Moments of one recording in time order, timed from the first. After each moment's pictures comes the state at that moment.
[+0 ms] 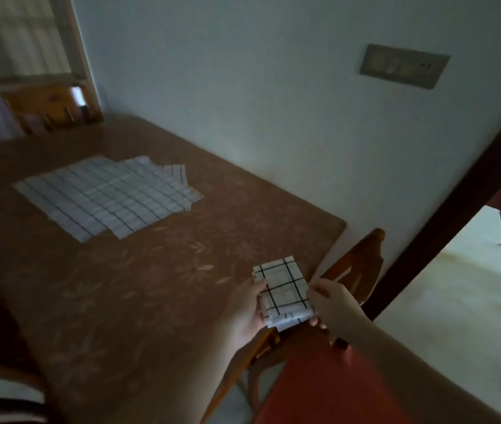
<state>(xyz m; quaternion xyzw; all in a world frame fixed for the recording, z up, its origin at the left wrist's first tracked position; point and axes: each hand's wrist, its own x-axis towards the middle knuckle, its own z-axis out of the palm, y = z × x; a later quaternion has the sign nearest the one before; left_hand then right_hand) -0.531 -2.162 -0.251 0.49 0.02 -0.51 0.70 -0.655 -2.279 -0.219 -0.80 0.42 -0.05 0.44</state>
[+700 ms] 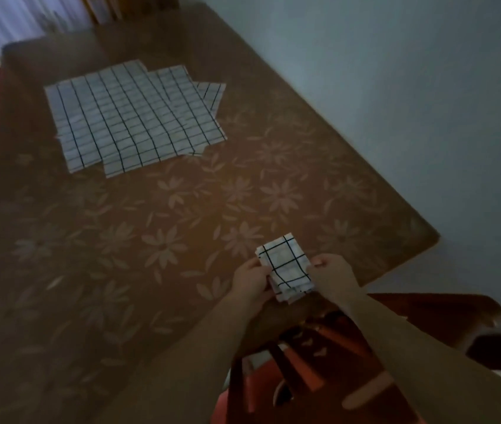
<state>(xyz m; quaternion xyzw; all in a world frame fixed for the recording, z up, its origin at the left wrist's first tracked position) -0.450 -2.388 -0.365 0.57 0.29 -0.36 0.68 -0.495 -2.532 -0.364 -0.84 0.31 0.14 0.44</state>
